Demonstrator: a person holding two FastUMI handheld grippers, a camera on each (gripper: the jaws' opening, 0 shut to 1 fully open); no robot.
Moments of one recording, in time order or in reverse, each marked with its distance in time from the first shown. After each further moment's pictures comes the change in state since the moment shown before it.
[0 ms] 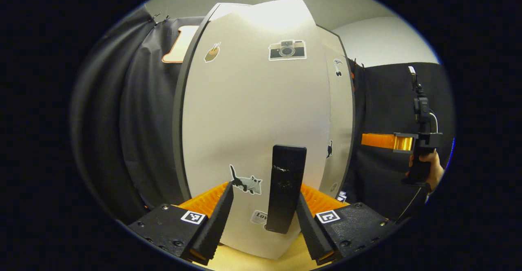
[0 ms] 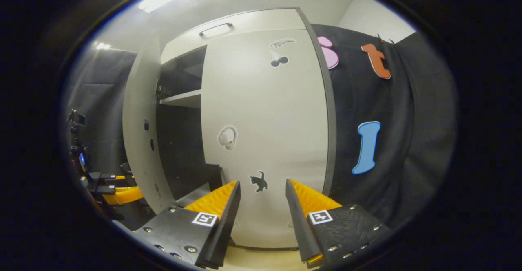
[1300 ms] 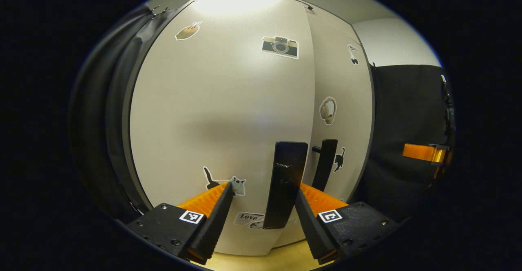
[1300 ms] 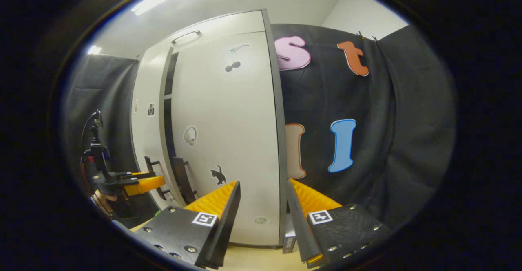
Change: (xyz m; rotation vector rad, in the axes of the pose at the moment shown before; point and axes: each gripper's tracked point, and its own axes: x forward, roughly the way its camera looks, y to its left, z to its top) left arm 0.040 -0.027 0.000 -0.024 0.015 0.041; right arm -0.030 -0.080 -0.001 0.020 0.022 -0.092
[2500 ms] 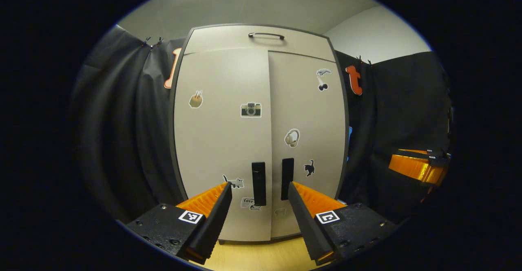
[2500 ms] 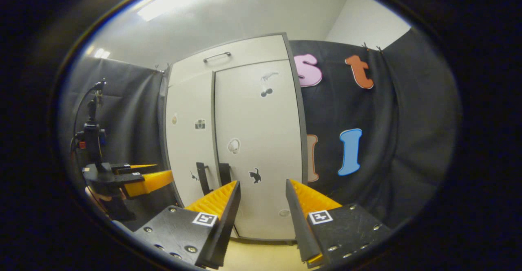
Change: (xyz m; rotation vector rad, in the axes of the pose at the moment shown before) left arm -0.151 -0.069 0.075 0.140 -0.061 0.134; right arm -0.112 0.065 0.039 -0.002 -0.086 0.073
